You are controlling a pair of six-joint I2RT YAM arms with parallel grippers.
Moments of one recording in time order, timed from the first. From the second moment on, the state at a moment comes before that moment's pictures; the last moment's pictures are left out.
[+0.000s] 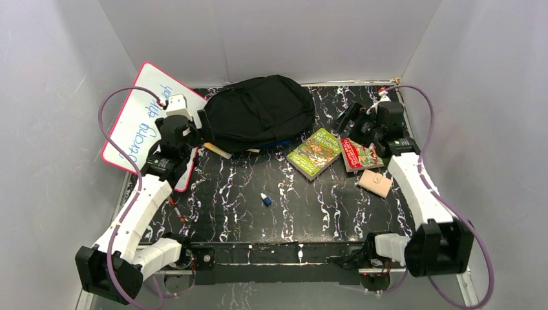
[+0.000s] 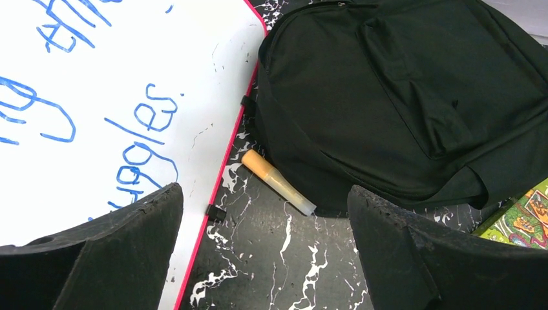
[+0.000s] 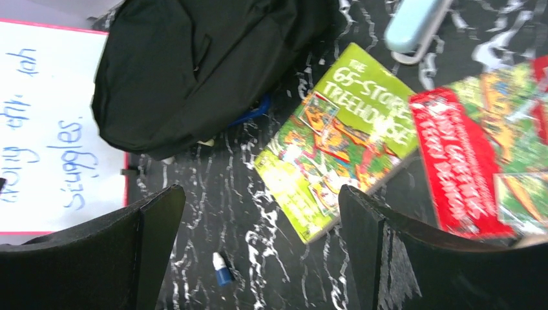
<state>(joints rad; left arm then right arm) -0.29 1.04 0.93 -0.30 -0.37 -0.25 0.12 1.16 1.00 -0.38 -0.28 0.57</state>
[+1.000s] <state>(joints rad) -0.07 1.66 1.26 -0.45 -0.12 -0.63 0.38 1.09 0.87 -0.28 -0.19 0.50</state>
